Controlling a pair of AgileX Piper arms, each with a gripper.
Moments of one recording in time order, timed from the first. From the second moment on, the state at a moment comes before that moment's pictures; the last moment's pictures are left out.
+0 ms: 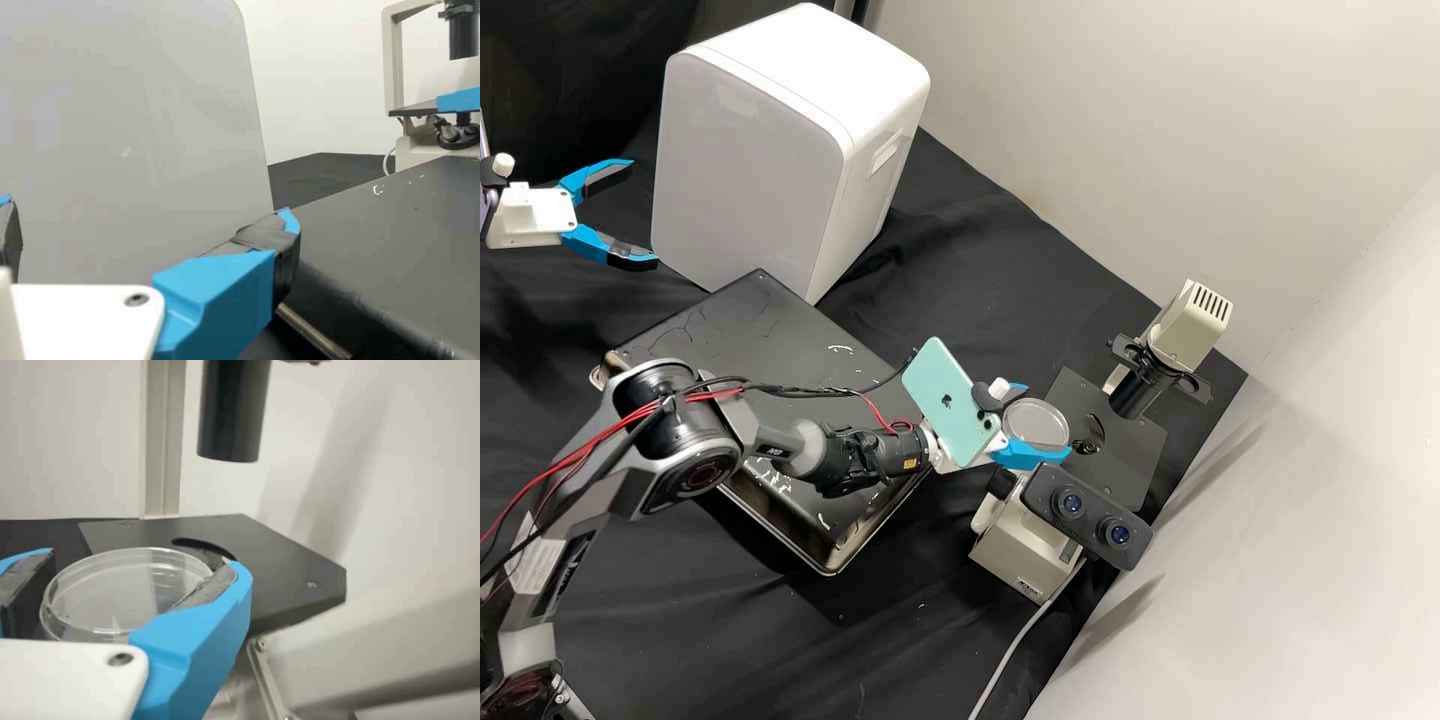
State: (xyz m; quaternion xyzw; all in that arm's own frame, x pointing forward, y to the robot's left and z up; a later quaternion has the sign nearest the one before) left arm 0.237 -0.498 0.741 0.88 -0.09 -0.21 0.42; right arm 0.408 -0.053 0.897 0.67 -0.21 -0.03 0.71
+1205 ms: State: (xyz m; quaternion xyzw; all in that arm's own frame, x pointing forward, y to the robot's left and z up) left arm 0.239 -0.497 0.736 0.88 -0.08 -0.20 0.42; right arm 0.454 -0.082 0.900 0.65 -0.26 -0.04 0.72
